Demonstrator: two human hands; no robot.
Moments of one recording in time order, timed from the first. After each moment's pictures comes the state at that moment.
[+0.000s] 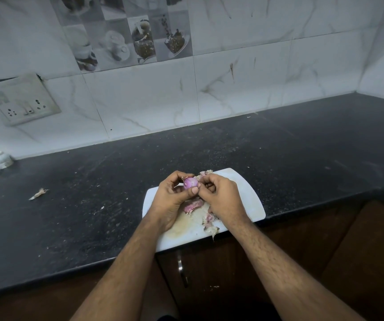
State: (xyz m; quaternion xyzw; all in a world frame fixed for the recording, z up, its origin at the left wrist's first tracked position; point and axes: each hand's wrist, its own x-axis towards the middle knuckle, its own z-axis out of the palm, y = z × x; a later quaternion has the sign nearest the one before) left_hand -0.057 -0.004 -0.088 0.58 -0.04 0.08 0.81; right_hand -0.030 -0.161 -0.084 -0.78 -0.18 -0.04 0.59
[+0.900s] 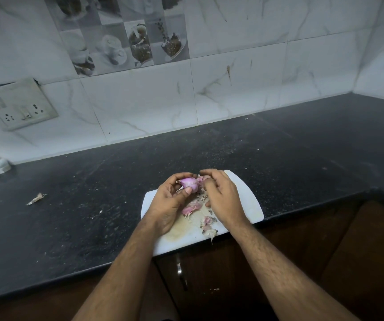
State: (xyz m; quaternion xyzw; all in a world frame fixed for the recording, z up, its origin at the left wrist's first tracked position) left_hand -0.054 -0.001 -0.092 0.57 -0.04 0.06 0.82; right_hand -0.022 -0.160 -0.086 -0.77 -0.18 -0.10 0.61
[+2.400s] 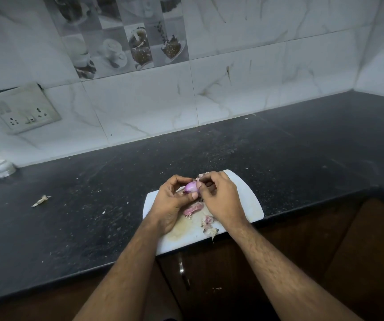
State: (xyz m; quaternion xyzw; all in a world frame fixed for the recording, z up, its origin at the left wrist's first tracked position) left_hand -0.058 -0.005 -0.085 0.60 -0.02 0.05 0.80; right_hand -0.023 -0.159 -0.088 -0.82 -0.18 -0.14 0.53
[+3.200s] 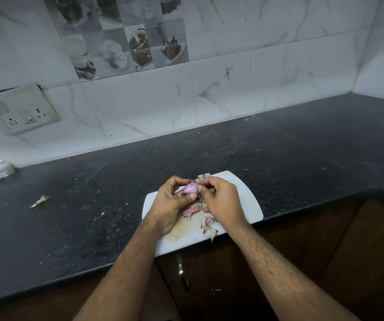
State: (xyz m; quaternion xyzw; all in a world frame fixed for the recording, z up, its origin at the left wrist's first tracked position) left_hand -0.055 -0.002 -0.089 0.59 -0.02 0.07 0.80; right_hand -0.025 -0.161 -0.088 -0.79 -0.15 -0.07 0.59
